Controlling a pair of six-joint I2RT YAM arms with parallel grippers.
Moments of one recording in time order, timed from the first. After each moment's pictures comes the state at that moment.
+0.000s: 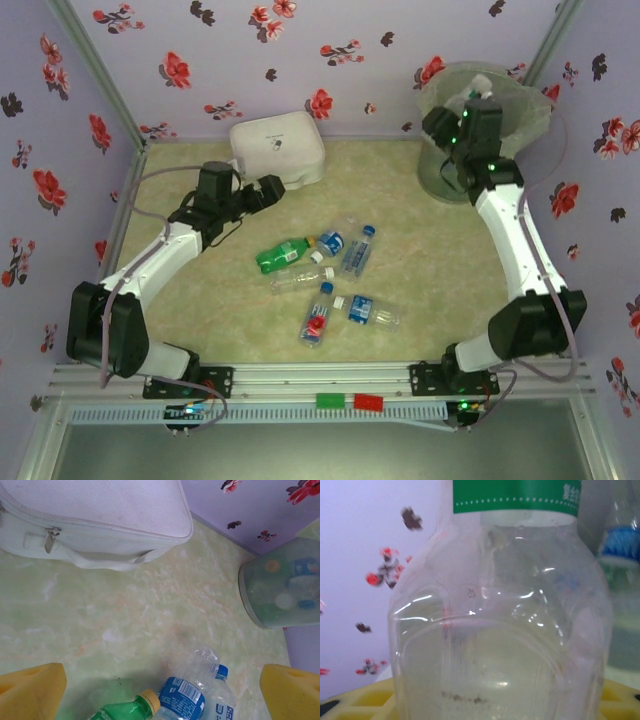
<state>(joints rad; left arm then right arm) -0.37 1.41 1.03 -0.20 0.21 -0.71 0.11 1.49 1.55 -0.42 0.02 0.67</state>
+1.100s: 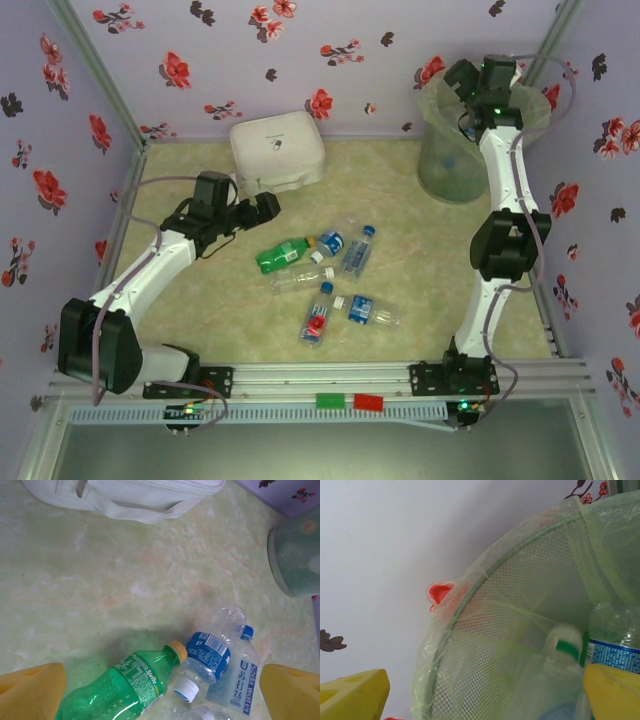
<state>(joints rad) -0.37 1.33 1.00 -0.40 0.21 -0.64 -0.05 2.06 2.17 -0.48 0.05 0.69</state>
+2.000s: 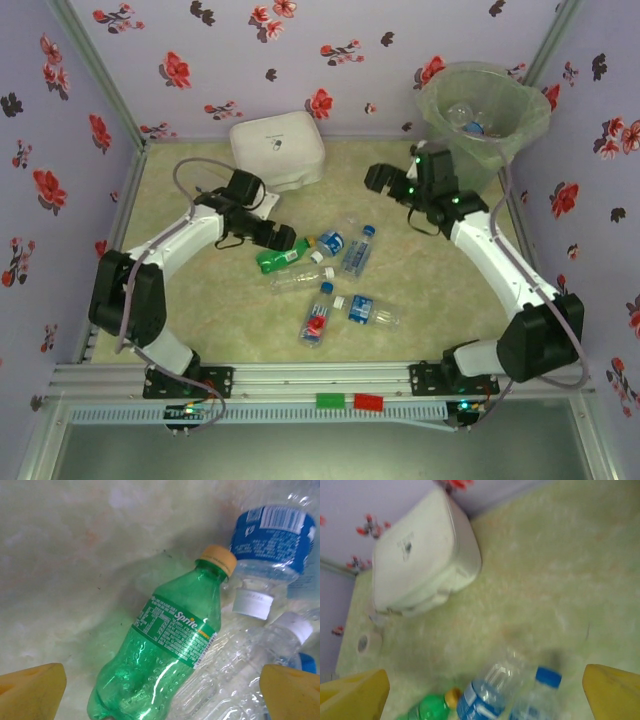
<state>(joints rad) -0.45 1.62 1.18 -0.71 0.25 -0.06 0.36 1.35 1.16 -0.45 -0.15 0.63</state>
